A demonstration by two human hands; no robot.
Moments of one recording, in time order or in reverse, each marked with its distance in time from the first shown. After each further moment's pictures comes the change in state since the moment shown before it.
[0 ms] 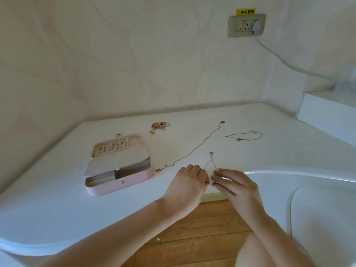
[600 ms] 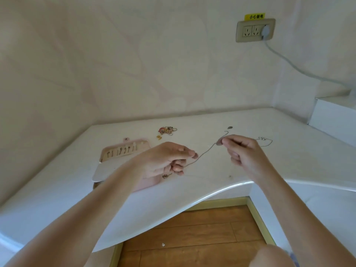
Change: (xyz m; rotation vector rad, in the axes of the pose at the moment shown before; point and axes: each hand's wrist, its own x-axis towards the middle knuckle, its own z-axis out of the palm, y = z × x) left_hand 0.042 -0.059 -0.092 -1.284 -0.437 -0.716; right_hand 0.115 -0.003 -0.020 0.845 -0.233 0.802
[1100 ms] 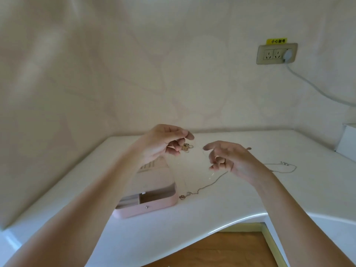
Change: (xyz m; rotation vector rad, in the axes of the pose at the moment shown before) left_hand -0.007 0.046 -0.067 0.036 0.255 0.235; right_hand 0.062 -0.016 0.044 0.184 -0.524 0.057
